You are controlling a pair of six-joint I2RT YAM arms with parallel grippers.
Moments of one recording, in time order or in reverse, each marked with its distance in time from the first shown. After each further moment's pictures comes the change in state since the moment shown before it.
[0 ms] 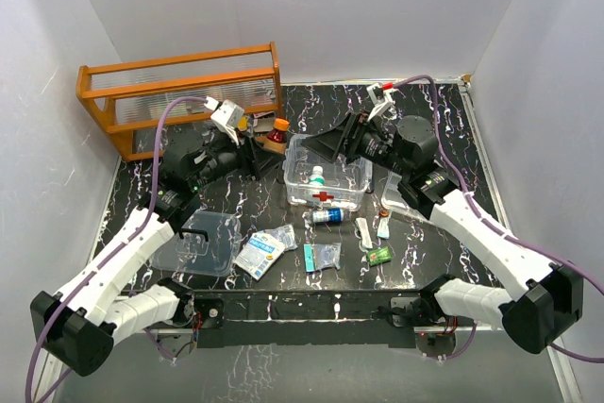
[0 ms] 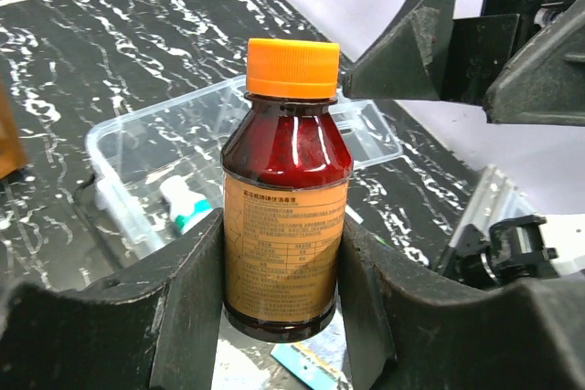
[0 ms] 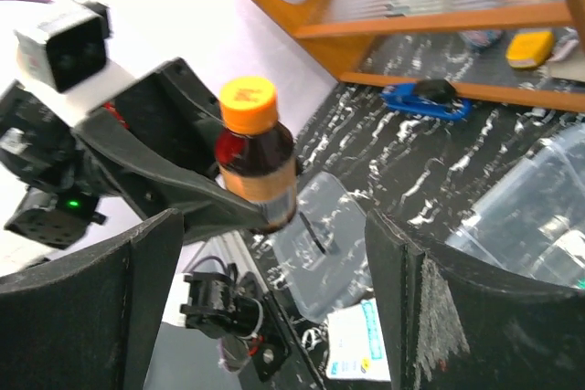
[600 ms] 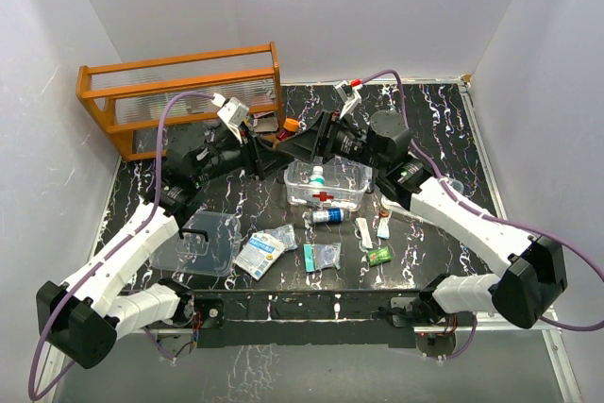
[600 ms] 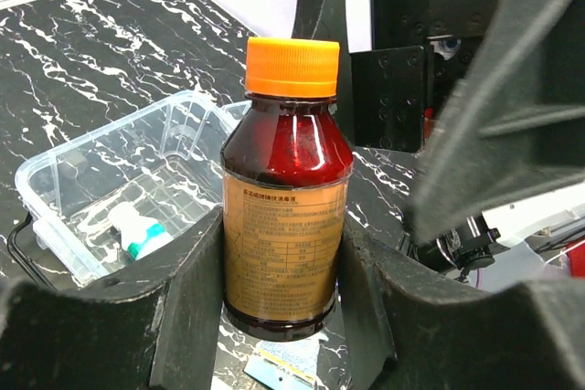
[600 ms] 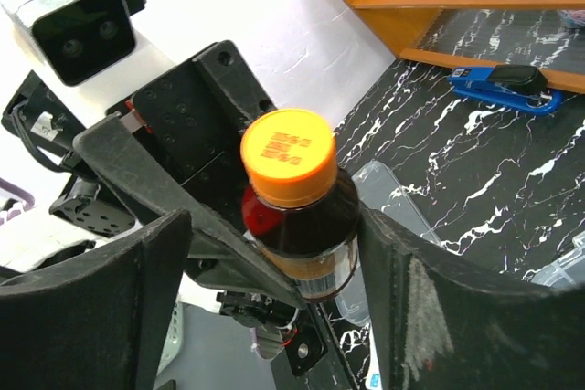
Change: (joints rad) left arm 0.000 0.055 -0.002 0.135 0.166 -0.076; right arm 0.113 0.146 0.087 0.113 -0.048 0.065
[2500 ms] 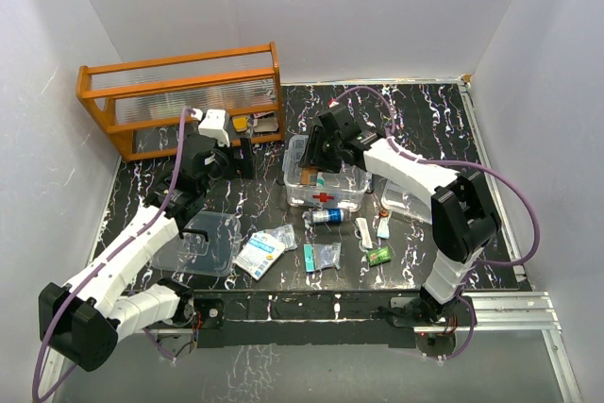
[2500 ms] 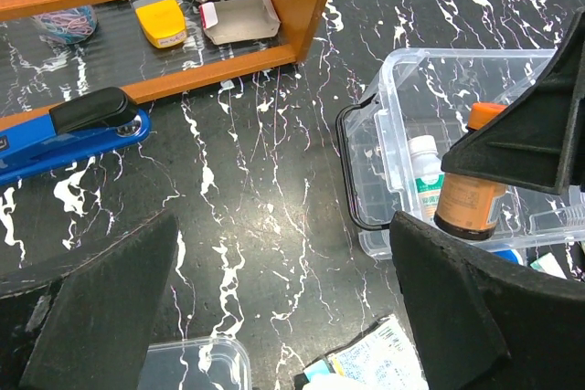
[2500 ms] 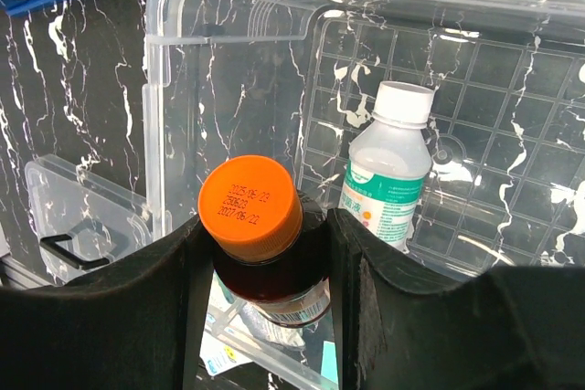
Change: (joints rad) left arm 0.037 -0.015 -0.063 -0.304 -0.725 0.154; right arm -0.055 0.471 0.289 -0.709 0.407 -0.079
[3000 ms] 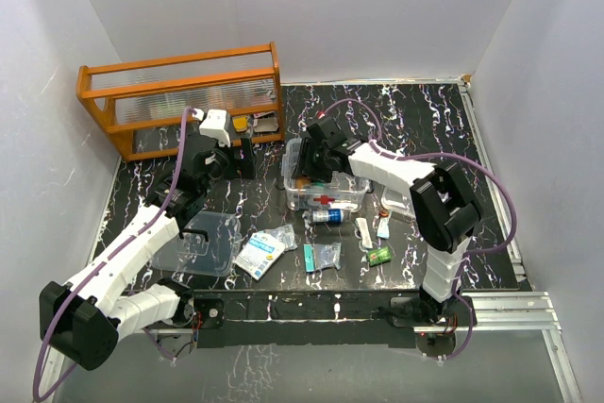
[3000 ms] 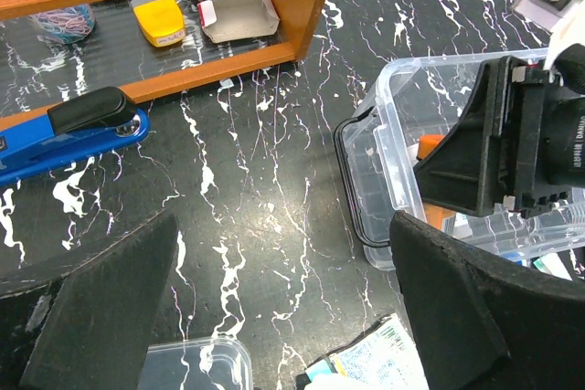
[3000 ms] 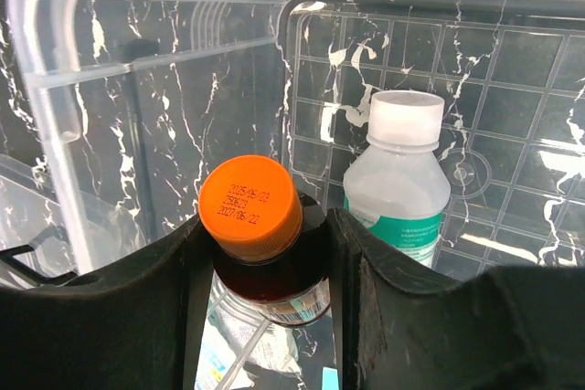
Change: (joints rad) left arm 0.000 0.008 -0.002 0.005 0.006 0.008; right arm 0.036 0.104 -0.014 0.049 0.004 0.038
